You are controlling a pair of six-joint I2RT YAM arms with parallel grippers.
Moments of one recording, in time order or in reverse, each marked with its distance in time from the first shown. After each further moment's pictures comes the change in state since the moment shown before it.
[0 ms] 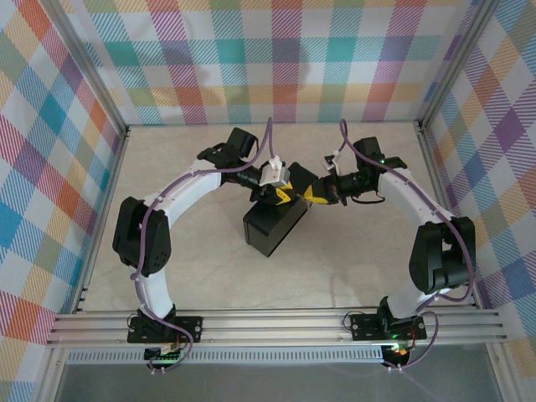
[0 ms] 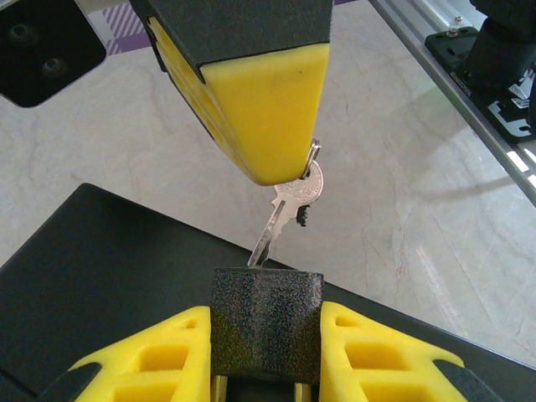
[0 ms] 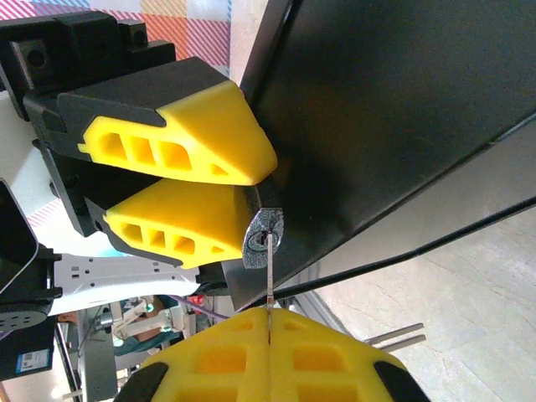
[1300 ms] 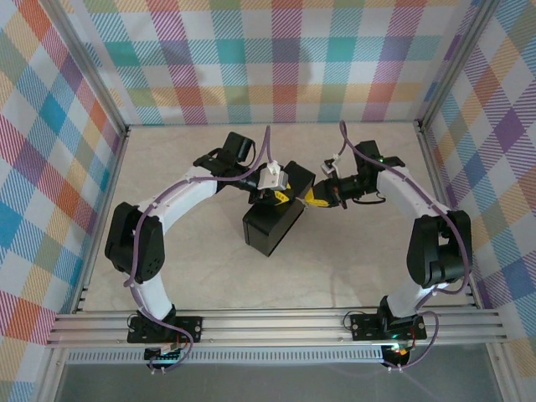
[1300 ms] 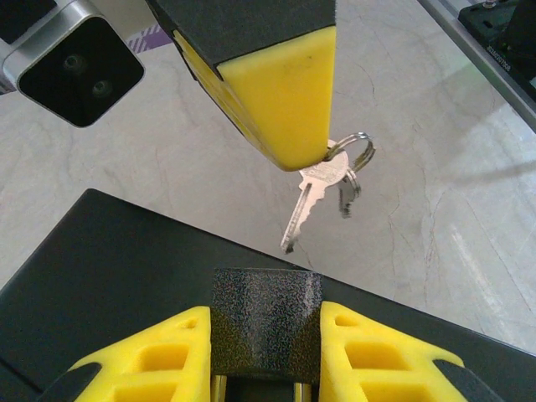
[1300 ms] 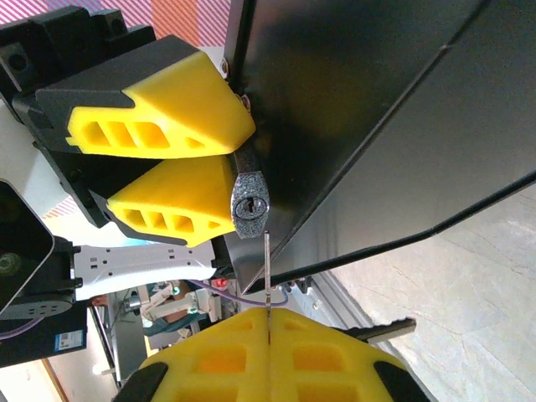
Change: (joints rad) left arm 0.000 -0.070 -0.109 0.132 -0.066 -0.007; right arm -0.012 0.046 0.002 -0.072 -0.068 -0.056
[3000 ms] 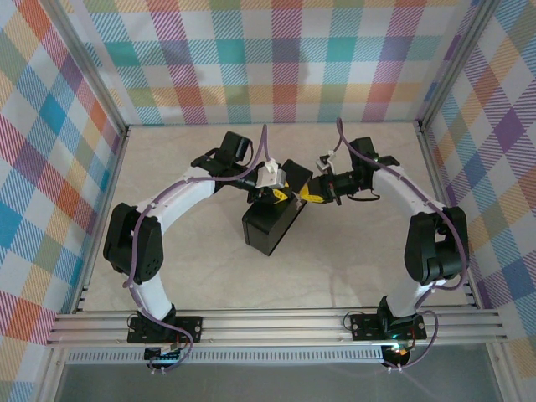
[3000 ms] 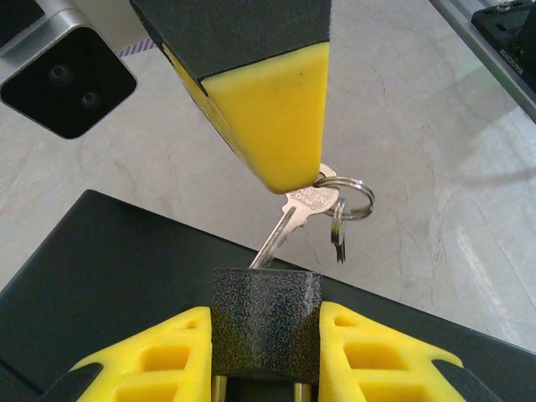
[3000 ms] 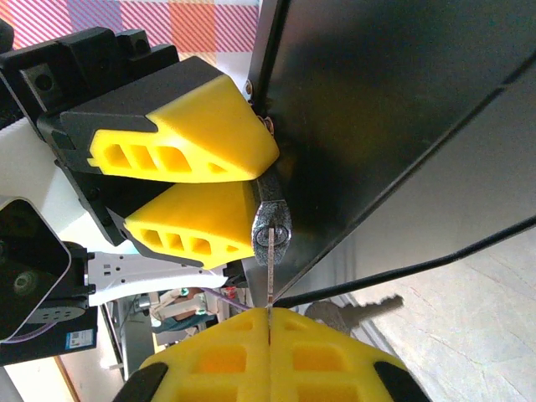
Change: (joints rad) left arm 0.006 -0.010 -0.014 0.024 -0.003 -0.031; right arm 0.027 0.028 0.014 0.119 -0.027 0.098
